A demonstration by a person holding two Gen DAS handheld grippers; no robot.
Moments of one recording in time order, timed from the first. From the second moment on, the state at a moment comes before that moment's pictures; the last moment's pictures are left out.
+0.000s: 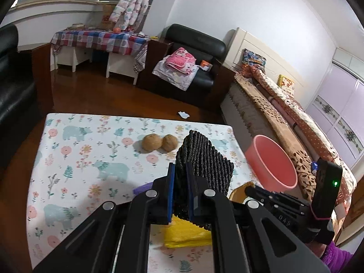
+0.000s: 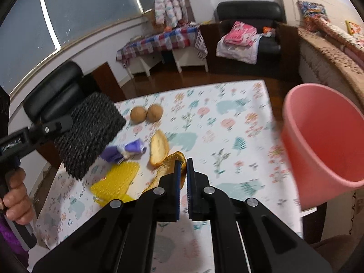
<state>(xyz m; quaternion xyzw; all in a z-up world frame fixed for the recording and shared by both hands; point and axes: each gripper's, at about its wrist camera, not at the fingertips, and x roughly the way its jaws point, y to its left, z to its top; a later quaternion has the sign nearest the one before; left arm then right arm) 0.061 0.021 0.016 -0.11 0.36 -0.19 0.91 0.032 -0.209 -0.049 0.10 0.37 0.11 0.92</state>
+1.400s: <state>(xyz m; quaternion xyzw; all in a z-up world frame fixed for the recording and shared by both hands) 0.131 -0.261 0.010 -0.04 0.40 -0.29 0.87 0.012 -0.425 -0.051 0.19 0.29 -0.12 0.93</state>
